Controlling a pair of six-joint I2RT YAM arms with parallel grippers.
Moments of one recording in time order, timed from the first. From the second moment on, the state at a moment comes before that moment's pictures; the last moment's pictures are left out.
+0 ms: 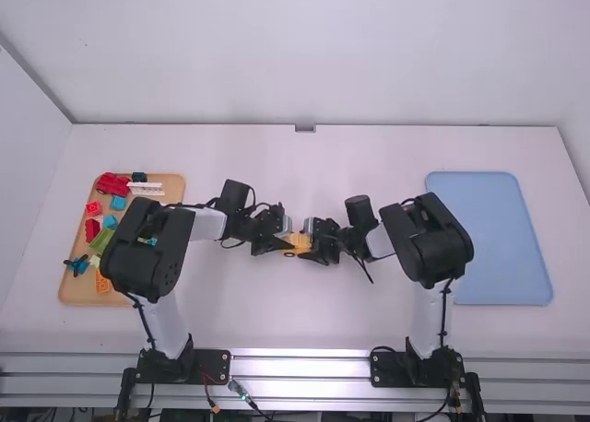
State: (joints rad) left arm -0.22 1.90 0.83 -0.07 0.92 1.07; right arm 0.37 2.09 0.71 0.49 -0.94 -0.86
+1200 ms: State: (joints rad) left arm -0.22 1.90 0.83 -0.05 0.91 1.07; right arm 0.37 2.10 0.71 0.49 -0.93 -0.86
